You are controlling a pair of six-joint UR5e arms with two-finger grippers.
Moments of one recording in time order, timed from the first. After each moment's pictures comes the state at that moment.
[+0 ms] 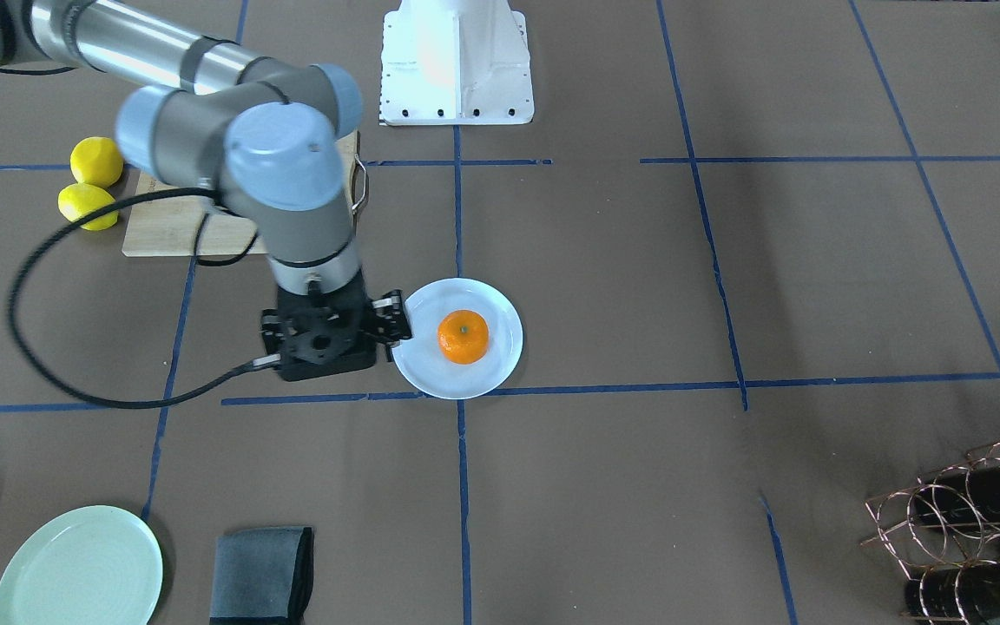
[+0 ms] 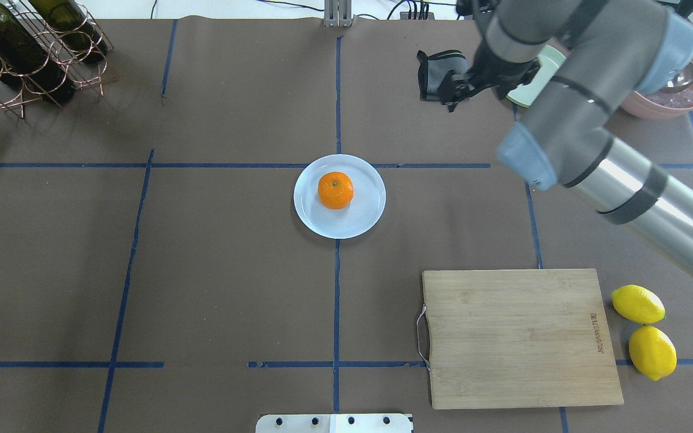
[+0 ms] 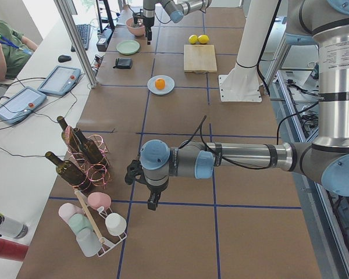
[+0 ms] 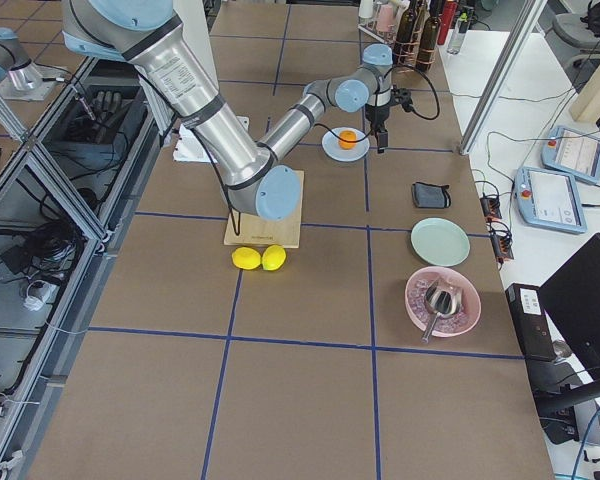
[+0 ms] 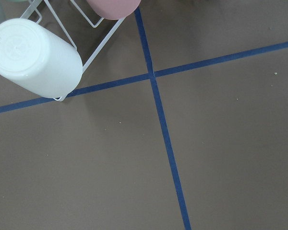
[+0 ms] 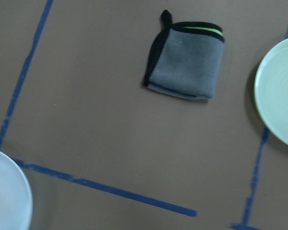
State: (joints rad) left arm -1.59 -1.46 -1.69 -1.61 -2.38 0.19; right arm 0.99 -0.97 1.66 -1.64 2.09 0.51
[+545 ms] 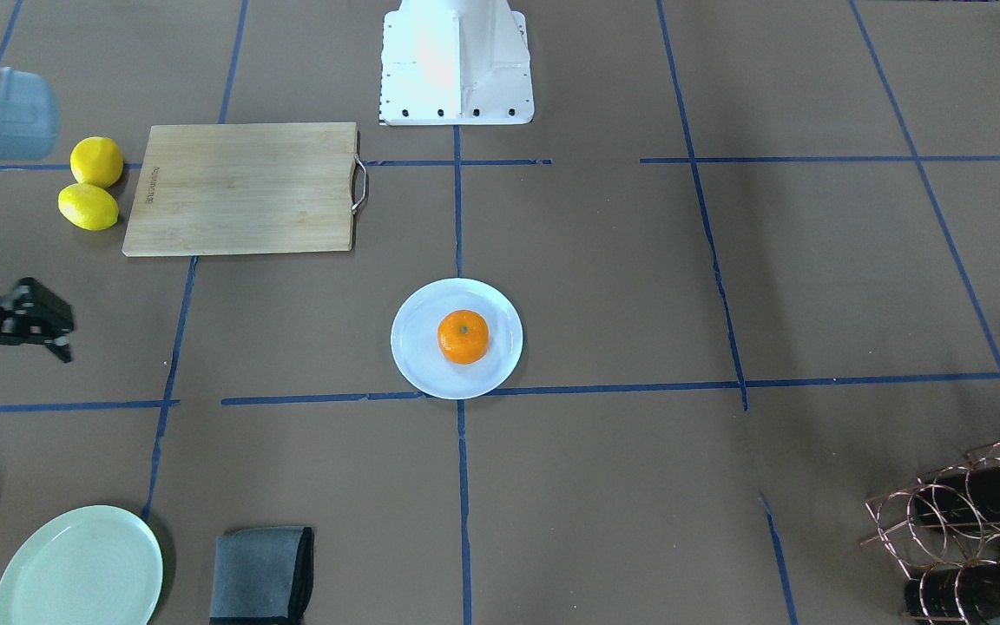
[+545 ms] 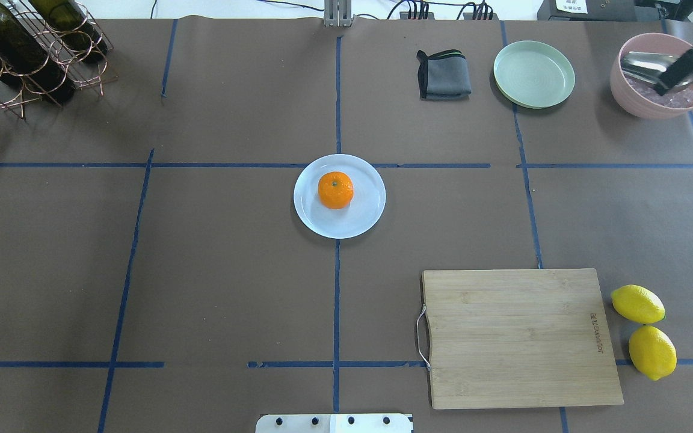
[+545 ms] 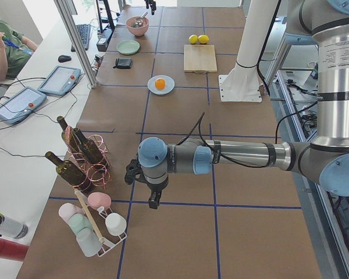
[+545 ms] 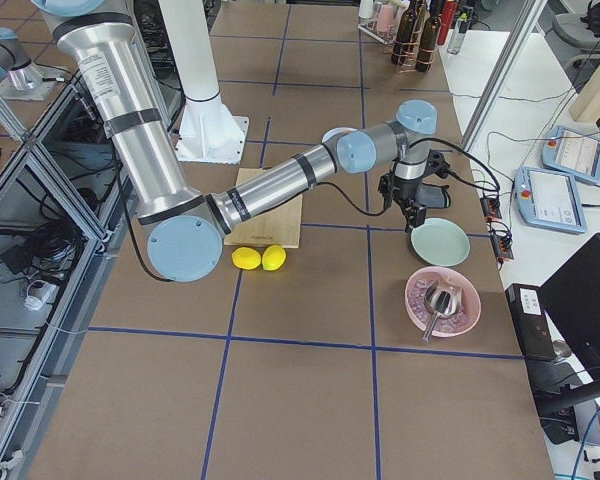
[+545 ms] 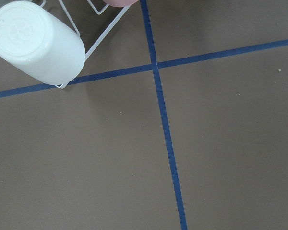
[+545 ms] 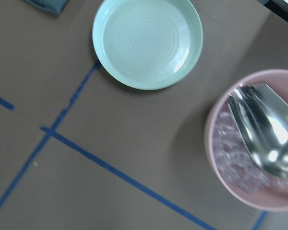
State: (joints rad) left arm -1.59 -1.47 -1.71 -1.54 -2.38 0.19; right arm 1.34 -1.24 1.69 -1.74 2.22 -0.19
